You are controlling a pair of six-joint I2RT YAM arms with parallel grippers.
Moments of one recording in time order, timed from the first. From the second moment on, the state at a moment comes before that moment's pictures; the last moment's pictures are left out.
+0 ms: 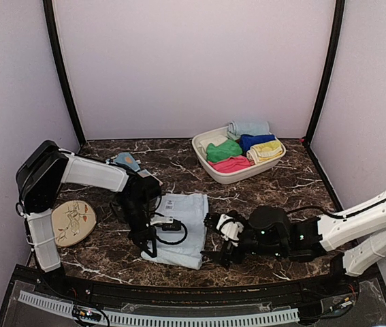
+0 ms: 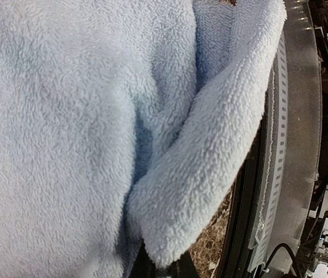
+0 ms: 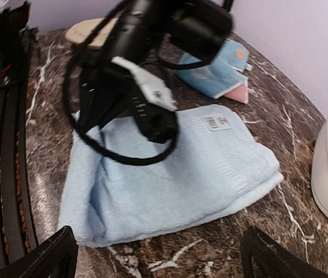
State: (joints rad) left arm -0.72 1.92 1.16 -1.00 0.68 0.71; right arm 1.25 1.28 0.52 0.30 0.17 -0.10
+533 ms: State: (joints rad) left arm -0.70 2.02 1.24 -1.11 0.73 0.70; right arm 1.53 1.80 0.87 0.20 0.36 -0.59
